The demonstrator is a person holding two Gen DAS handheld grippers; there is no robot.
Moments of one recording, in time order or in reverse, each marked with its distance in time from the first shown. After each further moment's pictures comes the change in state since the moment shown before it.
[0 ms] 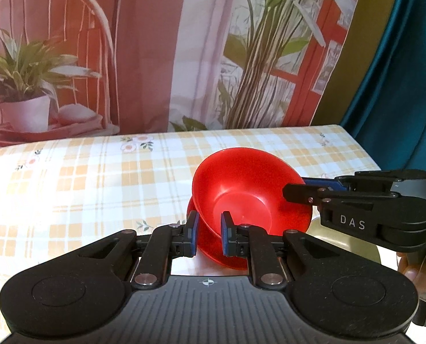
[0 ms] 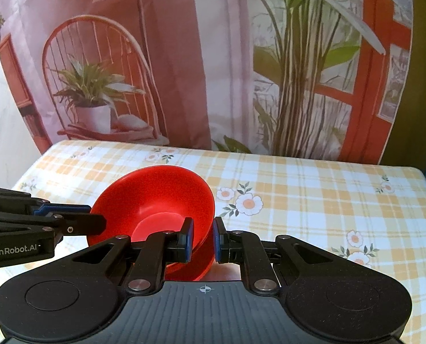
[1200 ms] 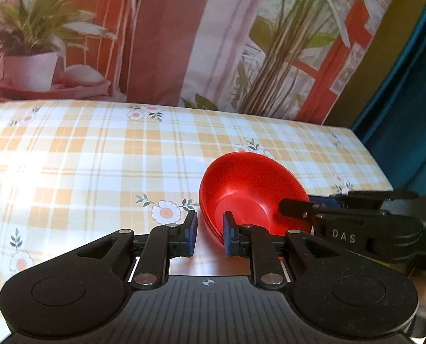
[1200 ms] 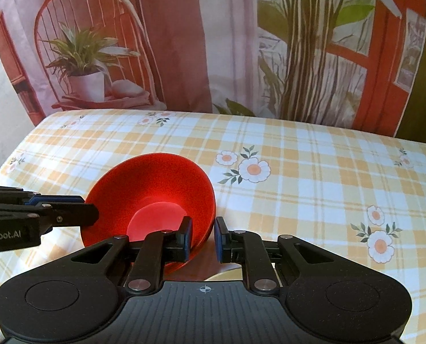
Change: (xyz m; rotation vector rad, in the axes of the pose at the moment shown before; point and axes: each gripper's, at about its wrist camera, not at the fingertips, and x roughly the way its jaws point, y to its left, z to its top) left arm 0.028 0.024 -0.018 -0.148 0.026 -0.030; right arm 0.043 -0.006 -0.018 0.007 0.110 0.022
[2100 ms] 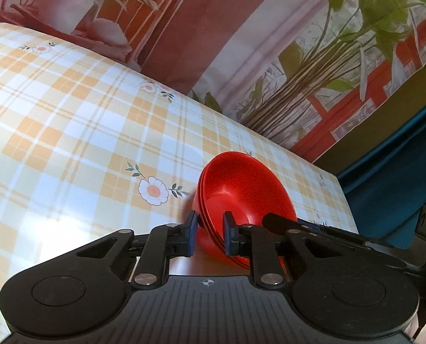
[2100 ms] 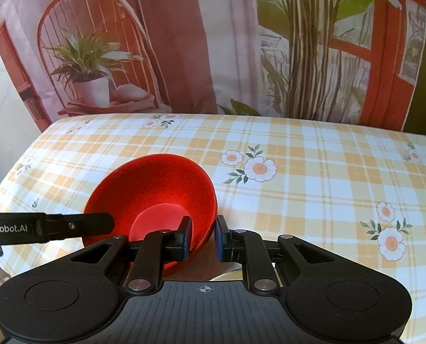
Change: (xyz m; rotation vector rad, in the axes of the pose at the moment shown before) left arm 0.013 0.022 -0.026 -0.307 -0.054 -0.122; right arm 0.002 -0.007 -0.004 0.048 -0.023 0.052
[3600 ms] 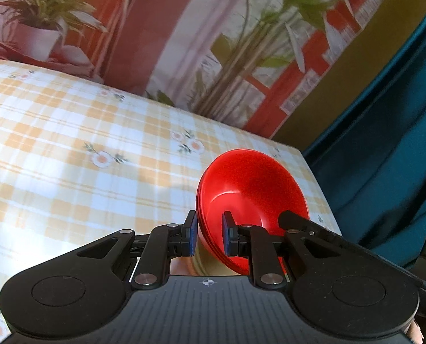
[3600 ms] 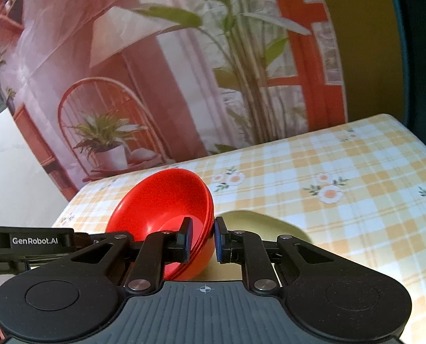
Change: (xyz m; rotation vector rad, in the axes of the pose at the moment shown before) left arm -0.068 -0.080 -0.052 0.143 -0.001 -0.025; right arm -0.149 -0.031 -0.078 0.203 -0.261 0.045
